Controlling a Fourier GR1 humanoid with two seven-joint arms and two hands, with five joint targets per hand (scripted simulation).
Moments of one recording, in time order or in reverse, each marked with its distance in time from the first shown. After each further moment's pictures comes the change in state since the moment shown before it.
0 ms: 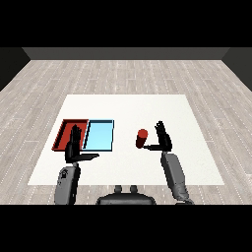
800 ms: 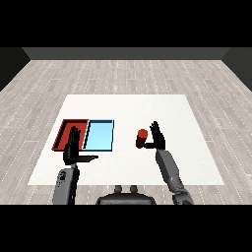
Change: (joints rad) left arm 0.029 0.003 0.002 -0.026 0.014 -0.015 0.005; right arm -0.132 0.018 -0.007 0.277 -0.059 -0.005 -0.129
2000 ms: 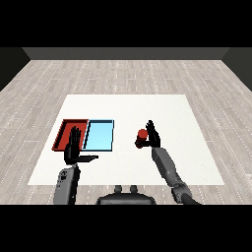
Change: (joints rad) left arm -0.004 -0.006 0.000 0.019 0.009 -0.004 -0.018; right arm -0.117 -0.008 0.072 0.198 -0.087 -0.043 -0.072
